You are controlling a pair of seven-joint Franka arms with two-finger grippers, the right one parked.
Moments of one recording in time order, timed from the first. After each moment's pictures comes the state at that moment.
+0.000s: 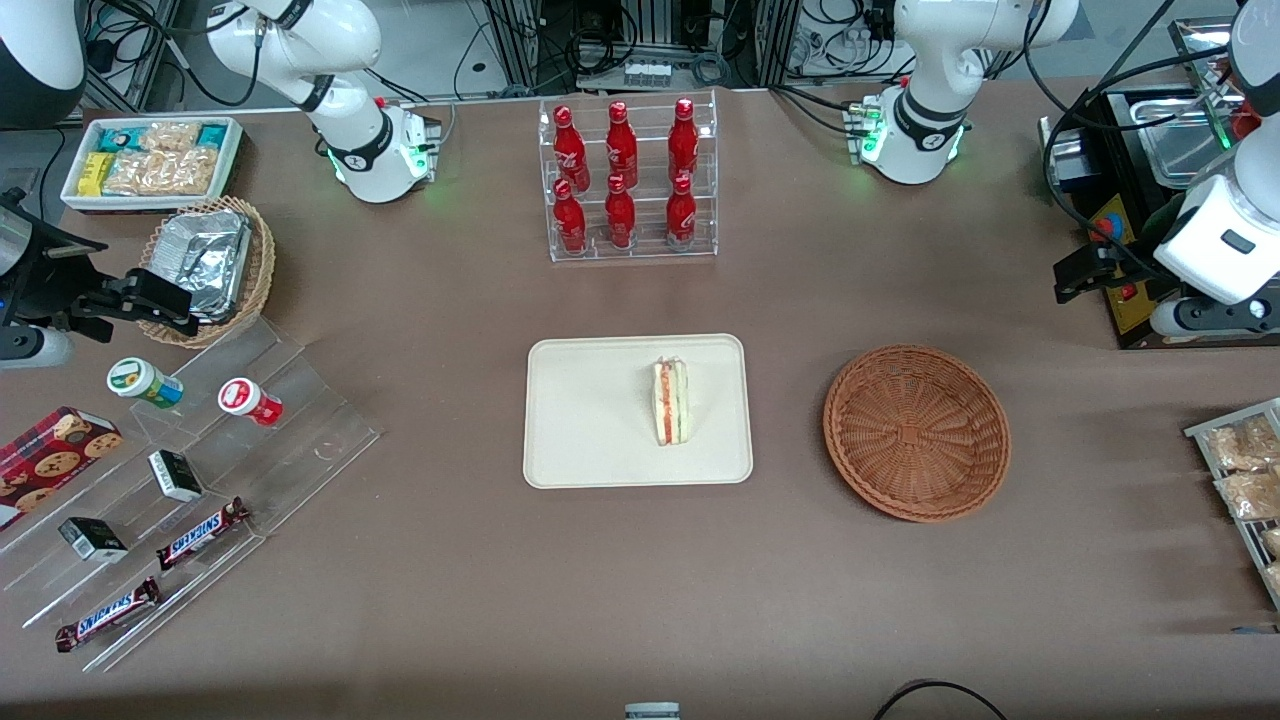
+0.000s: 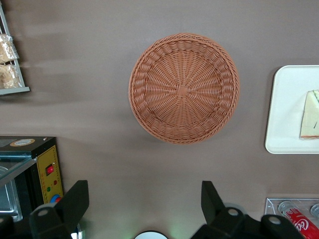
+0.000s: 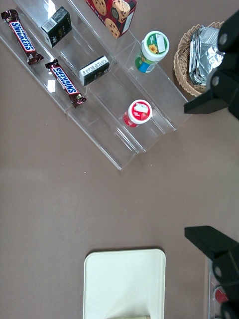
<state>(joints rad) -0.12 0.04 0.04 -1.55 0.02 1.48 -0.08</state>
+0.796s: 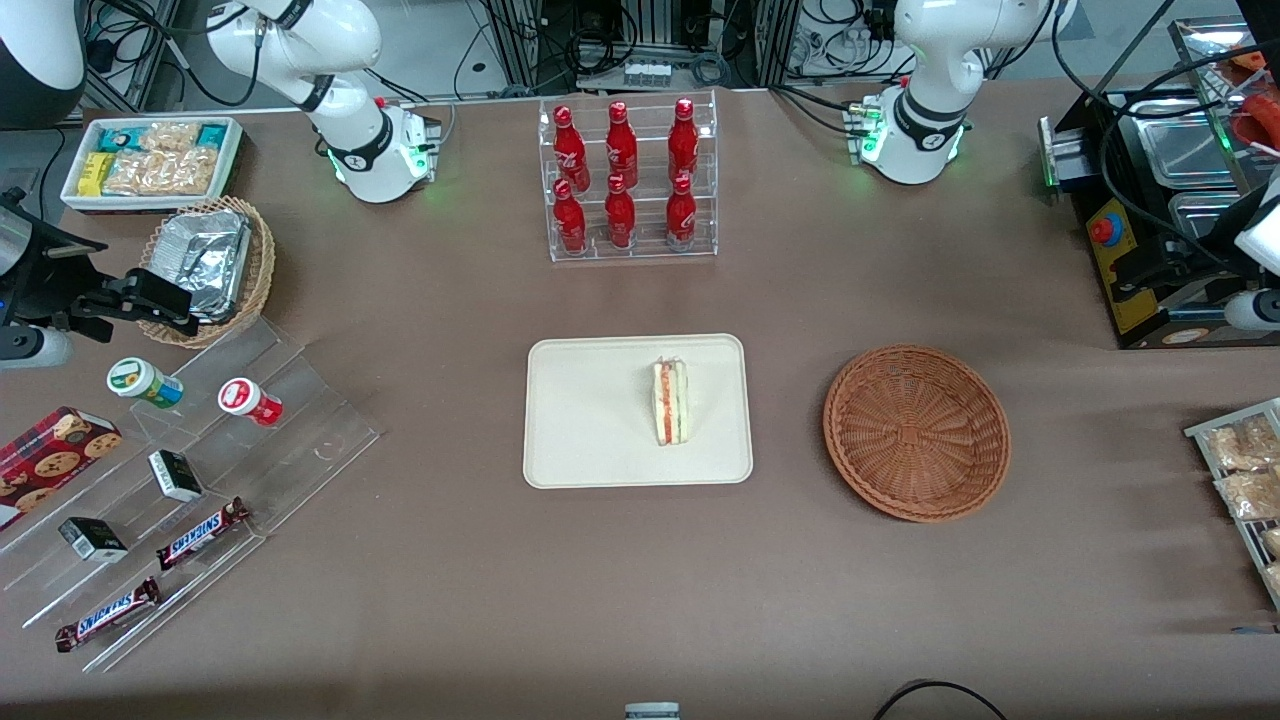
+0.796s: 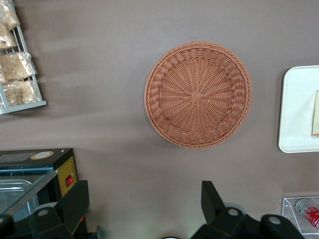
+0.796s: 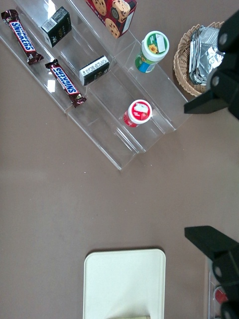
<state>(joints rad) 0.02 0.04 -0.02 -1.51 0.02 1.50 0.06</state>
